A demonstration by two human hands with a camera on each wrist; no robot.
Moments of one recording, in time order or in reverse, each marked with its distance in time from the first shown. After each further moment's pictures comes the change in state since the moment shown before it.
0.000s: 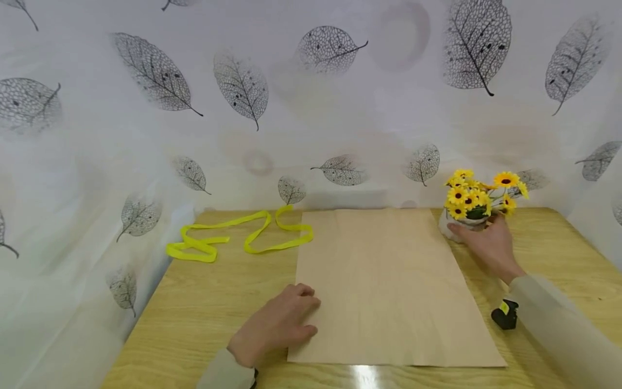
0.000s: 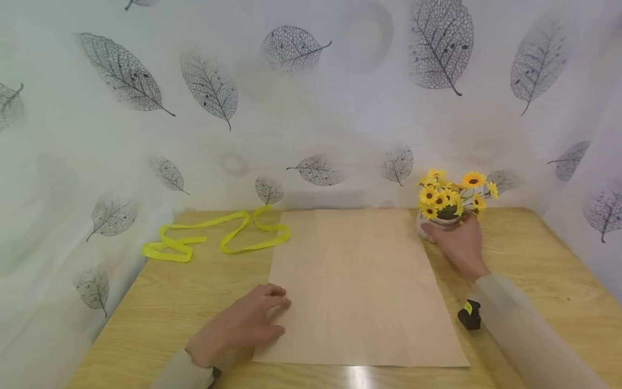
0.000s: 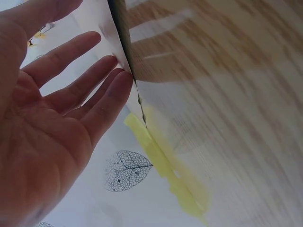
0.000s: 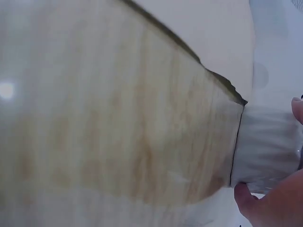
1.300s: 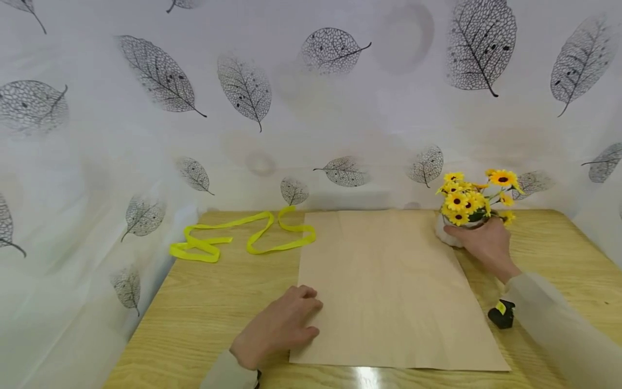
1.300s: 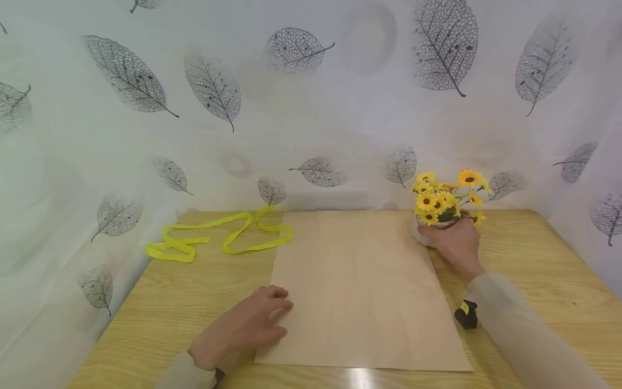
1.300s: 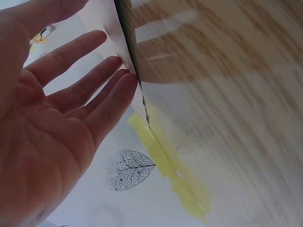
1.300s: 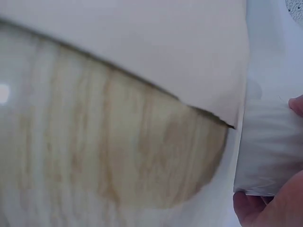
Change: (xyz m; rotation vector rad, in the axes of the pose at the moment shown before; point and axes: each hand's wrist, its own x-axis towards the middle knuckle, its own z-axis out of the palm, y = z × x) left_hand 0.001 0.006 -0.002 -0.014 -0.045 -0.051; right_hand -0.001 -0.016 0.009 -0.127 0.039 0.056
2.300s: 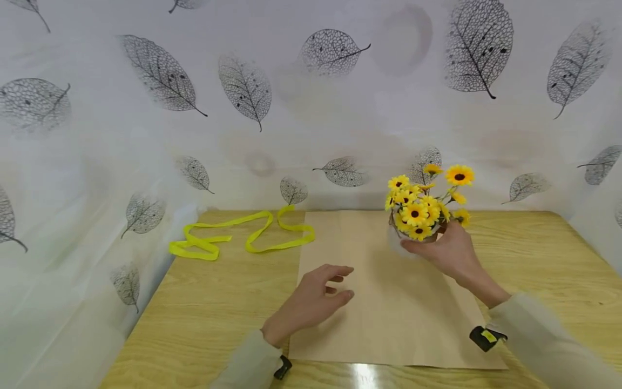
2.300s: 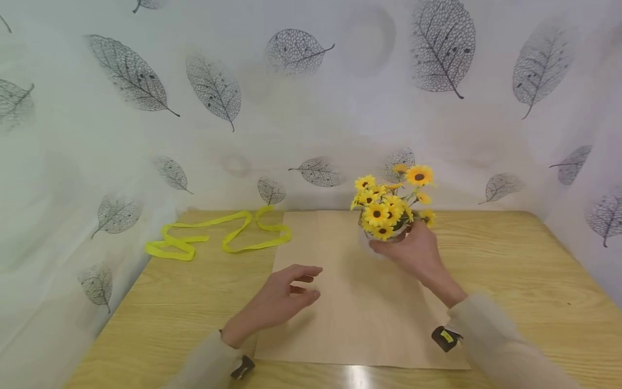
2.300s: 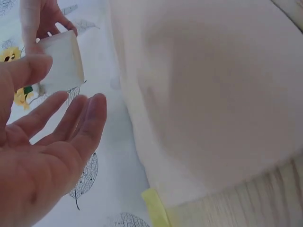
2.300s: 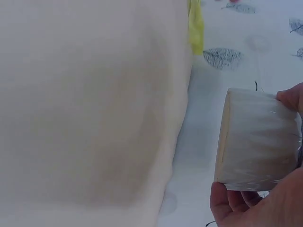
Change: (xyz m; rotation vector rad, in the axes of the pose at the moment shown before) left_hand 0.042 0.029 -0.002 -0.741 0.196 -0.043; right_hand -0.078 -0.083 0.011 0.109 -0.207 -0.232
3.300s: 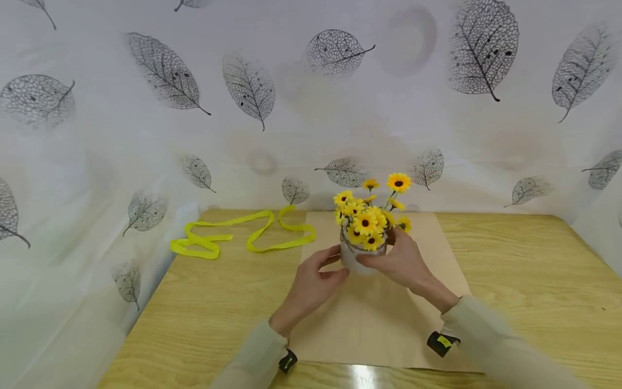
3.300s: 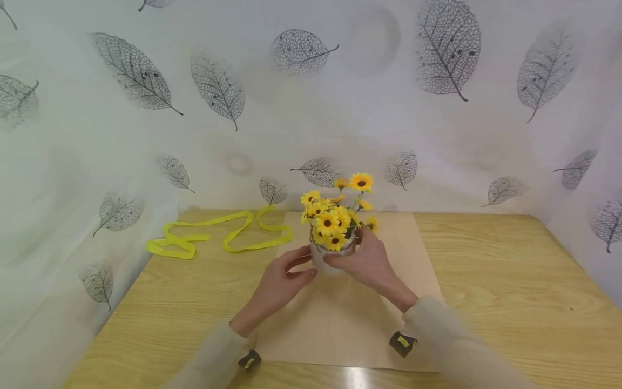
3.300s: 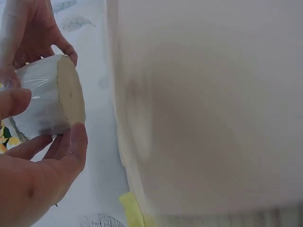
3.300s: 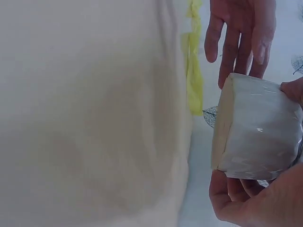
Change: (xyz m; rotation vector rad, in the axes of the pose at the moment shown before) left_hand 0.023 -0.012 0.004 -0.200 0.261 0.002; right_hand -0.001 -0.035 0.070 0.176 -0.137 -0.069
